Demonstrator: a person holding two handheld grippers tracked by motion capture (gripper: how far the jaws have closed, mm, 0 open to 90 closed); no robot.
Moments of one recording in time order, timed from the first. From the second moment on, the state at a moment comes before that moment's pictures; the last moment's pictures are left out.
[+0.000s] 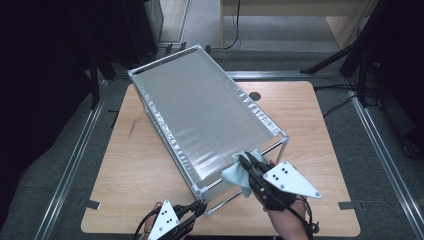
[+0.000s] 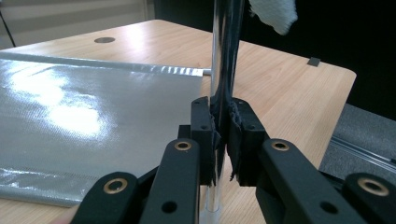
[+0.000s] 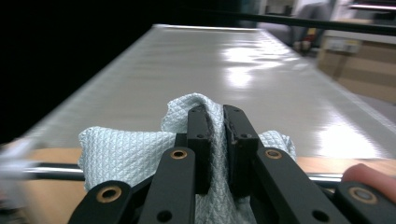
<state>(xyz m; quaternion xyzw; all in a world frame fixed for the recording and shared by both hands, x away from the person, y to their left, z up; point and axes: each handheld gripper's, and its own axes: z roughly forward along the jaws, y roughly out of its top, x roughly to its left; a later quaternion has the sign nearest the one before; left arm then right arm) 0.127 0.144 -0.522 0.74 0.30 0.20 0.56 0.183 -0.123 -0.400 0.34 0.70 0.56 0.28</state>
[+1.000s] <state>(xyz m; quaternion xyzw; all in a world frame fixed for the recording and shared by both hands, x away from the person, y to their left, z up) 0.127 0.143 -0.523 0.74 0.30 0.20 0.57 0.196 -0.141 -0.401 0.37 0.68 0.56 0.29</state>
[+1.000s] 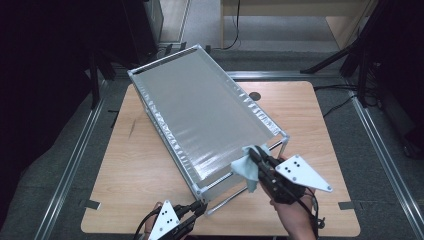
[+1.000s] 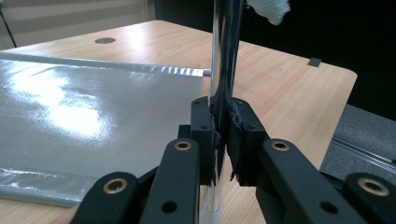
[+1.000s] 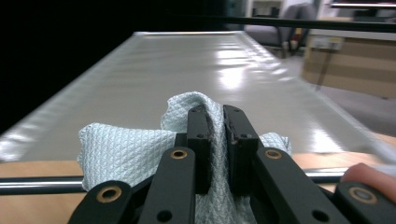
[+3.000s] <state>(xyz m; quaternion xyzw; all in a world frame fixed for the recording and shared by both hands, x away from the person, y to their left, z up) 0.127 0.142 -0.524 0.74 0.29 0.20 0.57 0.228 -0.177 -0.407 0.44 0.62 0.56 0.35</state>
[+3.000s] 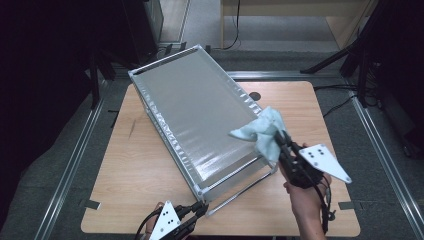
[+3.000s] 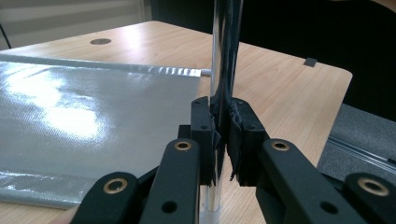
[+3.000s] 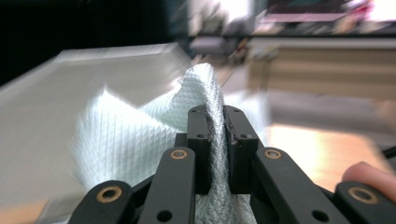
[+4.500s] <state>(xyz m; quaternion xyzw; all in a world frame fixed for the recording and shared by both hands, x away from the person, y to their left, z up) 0.128 0.137 -0.524 0.74 0.30 0.20 0.57 0.230 -0.169 -0.410 0.43 0.65 0.52 0.34</state>
